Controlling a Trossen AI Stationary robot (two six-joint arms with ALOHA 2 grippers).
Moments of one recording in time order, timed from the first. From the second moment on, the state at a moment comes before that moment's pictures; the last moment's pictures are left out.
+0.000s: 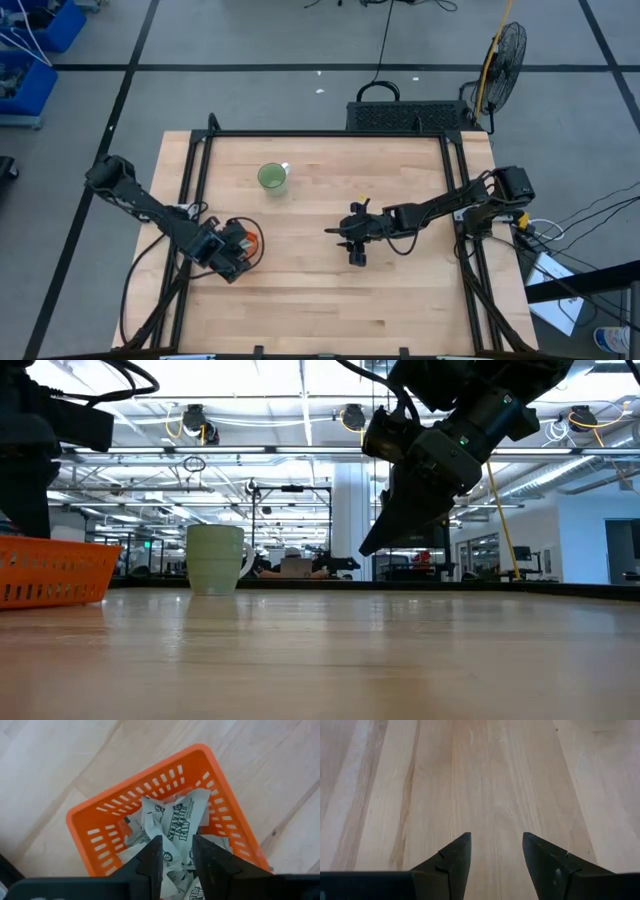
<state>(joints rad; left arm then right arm) -0.59 1.31 0.76 -1.01 -0.31 -1.28 0.14 1.66 0.84 0.02 0.10 0.17</state>
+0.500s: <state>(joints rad) -0.52 1.05 1.00 -1.35 -0.55 -1.19 0.14 1.25 0.83 -0.17 0.10 0.16</state>
